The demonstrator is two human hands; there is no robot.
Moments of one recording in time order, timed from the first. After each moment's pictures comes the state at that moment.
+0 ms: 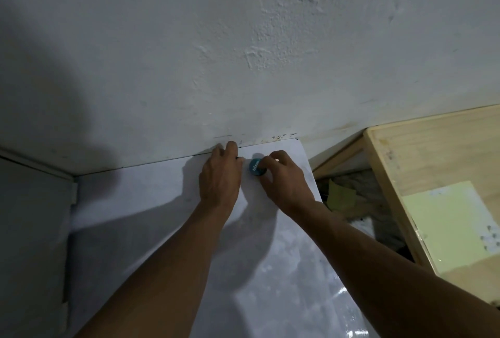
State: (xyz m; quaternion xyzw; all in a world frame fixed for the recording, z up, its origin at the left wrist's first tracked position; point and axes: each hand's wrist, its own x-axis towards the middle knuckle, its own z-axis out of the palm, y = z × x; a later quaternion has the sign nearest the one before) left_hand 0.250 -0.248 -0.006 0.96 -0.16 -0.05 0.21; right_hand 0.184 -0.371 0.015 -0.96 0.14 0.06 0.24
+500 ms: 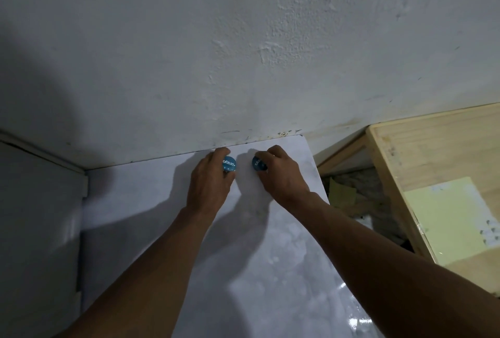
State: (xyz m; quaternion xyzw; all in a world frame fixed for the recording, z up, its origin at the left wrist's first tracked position) left_hand 0.245 -0.203 -0.014 0.93 -0.15 -0.10 0.33; right_hand 0.197 -0.352 0.017 -0.96 0.14 0.09 0.24
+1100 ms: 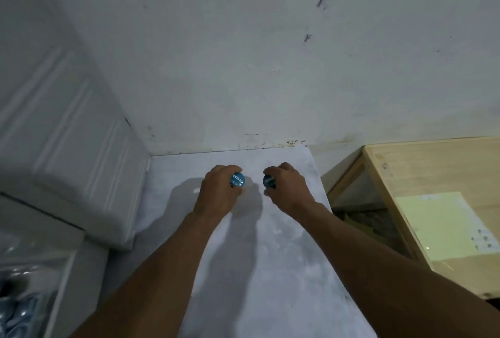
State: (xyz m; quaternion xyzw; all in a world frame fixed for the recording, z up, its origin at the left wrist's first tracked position) left_hand 0.143 -0.148 0.073 0.93 -0.12 -0.07 0.33; right_hand 0.100 -0.307 0.085 -0.96 0.10 0.07 0.24
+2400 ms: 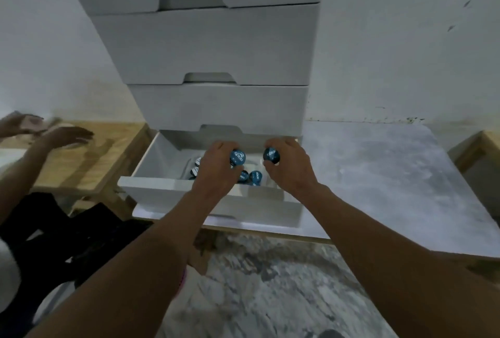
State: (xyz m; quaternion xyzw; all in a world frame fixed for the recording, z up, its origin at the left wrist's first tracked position) left_hand -0.073 0.279 0.174 0.96 -0.08 0.11 0.25; right_hand -0.080 0.107 0.165 -0.93 -0.06 -0.11 0.35
